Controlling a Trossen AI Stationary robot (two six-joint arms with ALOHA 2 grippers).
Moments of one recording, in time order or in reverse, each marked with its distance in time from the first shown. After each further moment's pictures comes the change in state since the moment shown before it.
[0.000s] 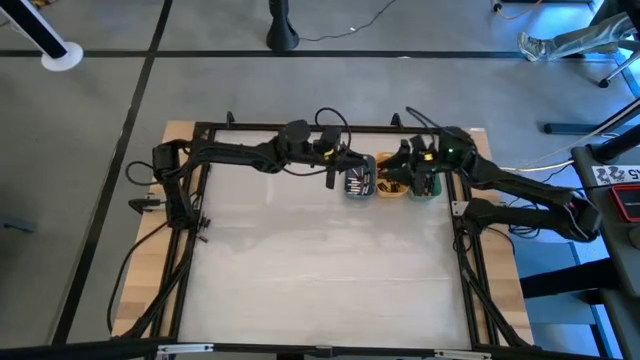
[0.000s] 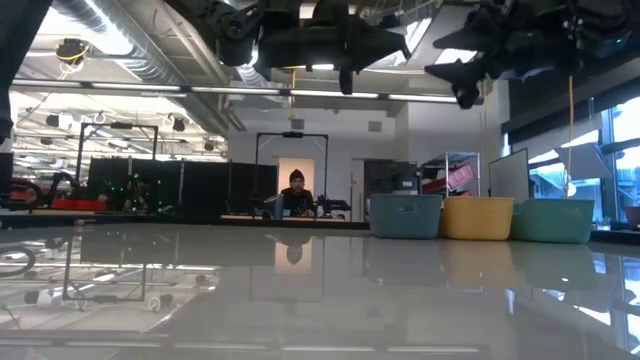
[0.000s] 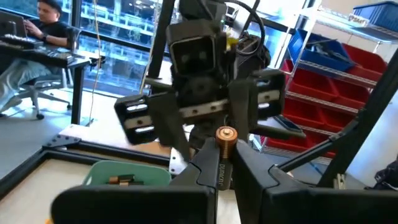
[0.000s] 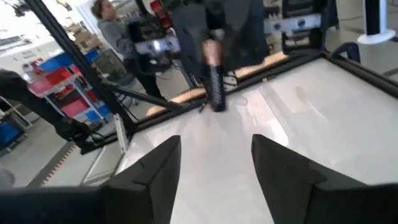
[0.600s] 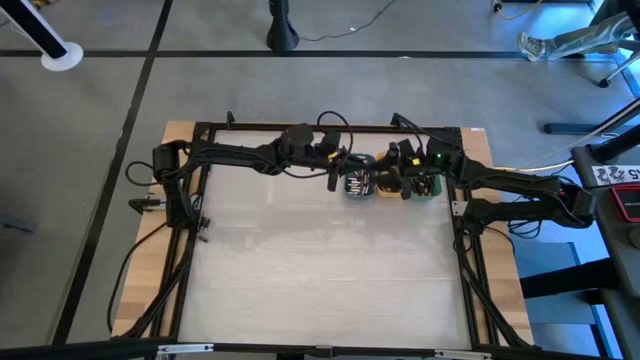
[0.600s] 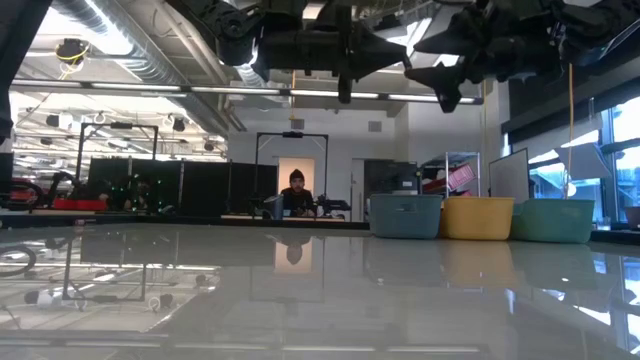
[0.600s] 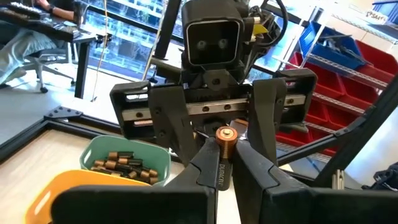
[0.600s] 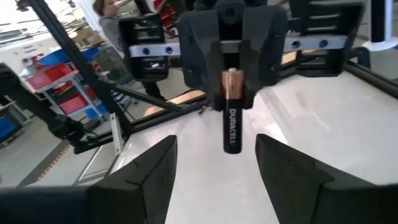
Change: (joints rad) left arm -0.017 0.000 -0.004 -0.066 -0.036 -0.049; right arm 0.108 0.135 0.000 0.159 0.099 -0.008
